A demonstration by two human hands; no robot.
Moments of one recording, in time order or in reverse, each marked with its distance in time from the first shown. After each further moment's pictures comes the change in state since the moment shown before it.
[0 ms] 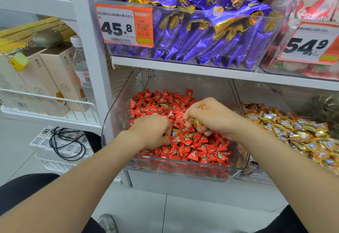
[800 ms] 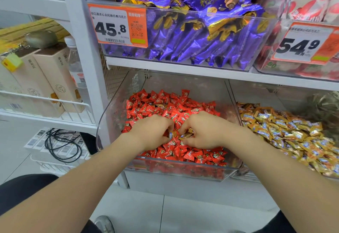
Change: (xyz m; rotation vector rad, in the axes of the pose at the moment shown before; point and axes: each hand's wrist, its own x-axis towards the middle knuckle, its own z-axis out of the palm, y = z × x) left_hand 0.008 0.008 0.009 -0.053 0.058 0.032; right_hand 0.005 0.018 0.002 -0.982 -0.147 -0.280
